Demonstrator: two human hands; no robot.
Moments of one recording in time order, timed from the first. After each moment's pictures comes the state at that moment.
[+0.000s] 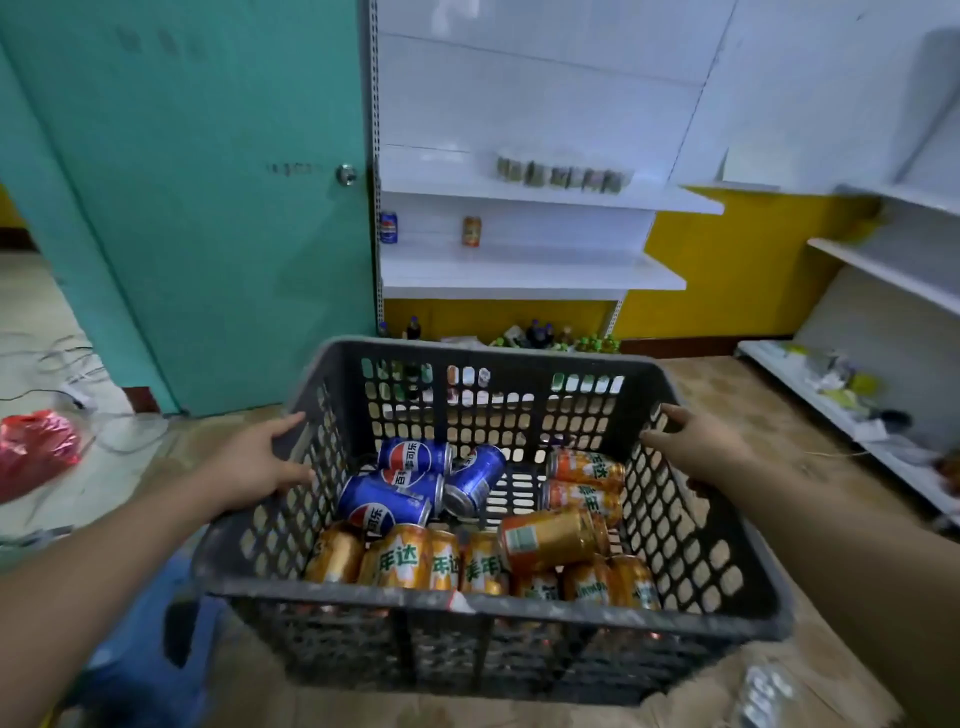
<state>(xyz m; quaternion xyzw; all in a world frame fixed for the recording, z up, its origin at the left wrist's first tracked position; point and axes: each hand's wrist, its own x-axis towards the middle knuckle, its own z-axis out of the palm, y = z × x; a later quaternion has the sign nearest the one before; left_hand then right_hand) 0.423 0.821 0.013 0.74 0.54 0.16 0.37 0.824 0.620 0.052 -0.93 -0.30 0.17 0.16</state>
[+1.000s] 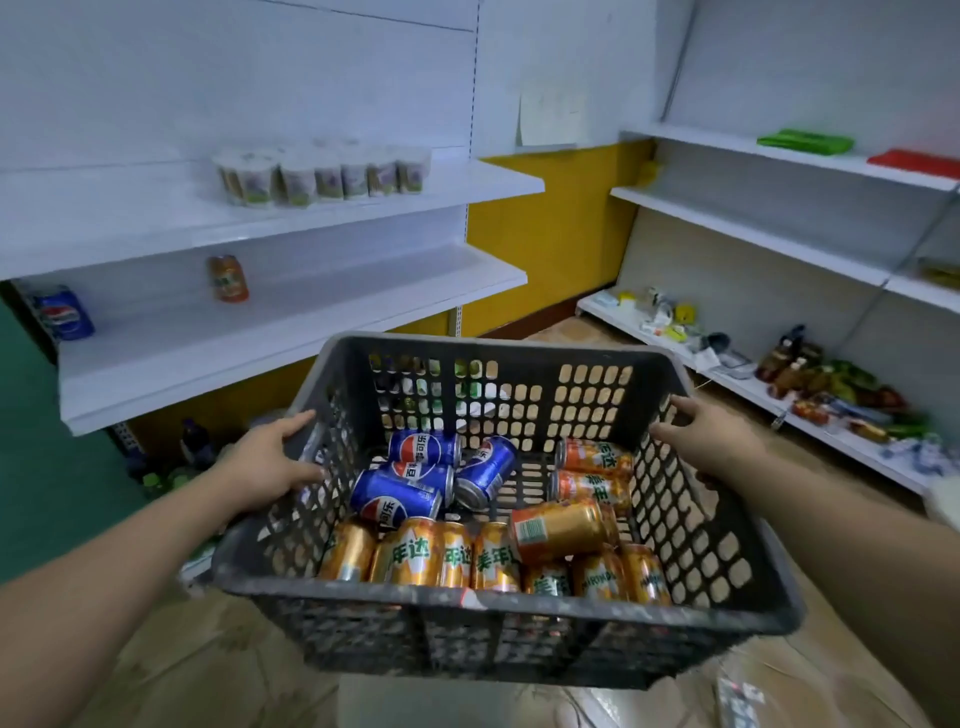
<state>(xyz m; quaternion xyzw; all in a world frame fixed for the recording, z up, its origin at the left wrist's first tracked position) 0.887 1.145 -0.003 0.84 0.36 0.04 0.40 1.157 0.776 0.027 -0.97 -0.07 0.14 0.20</state>
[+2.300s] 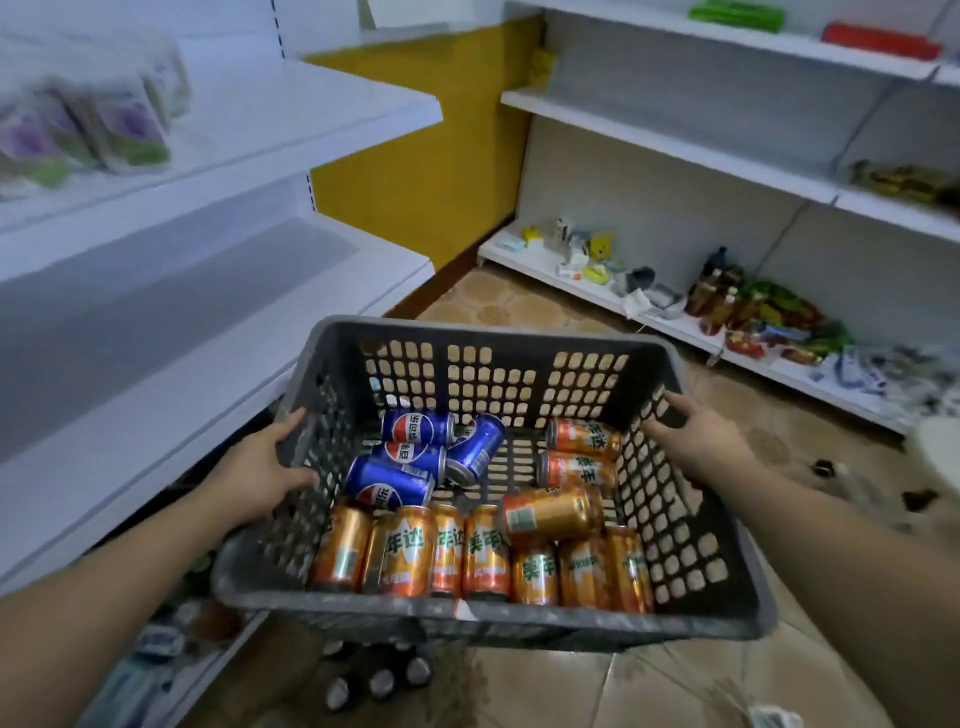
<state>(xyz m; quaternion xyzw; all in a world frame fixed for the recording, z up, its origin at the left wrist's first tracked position) 1.365 1.372 -0.145 0.88 0.24 -0.06 0.40 1.503 0.936 -0.096 -0.95 0.12 0.13 0.24</state>
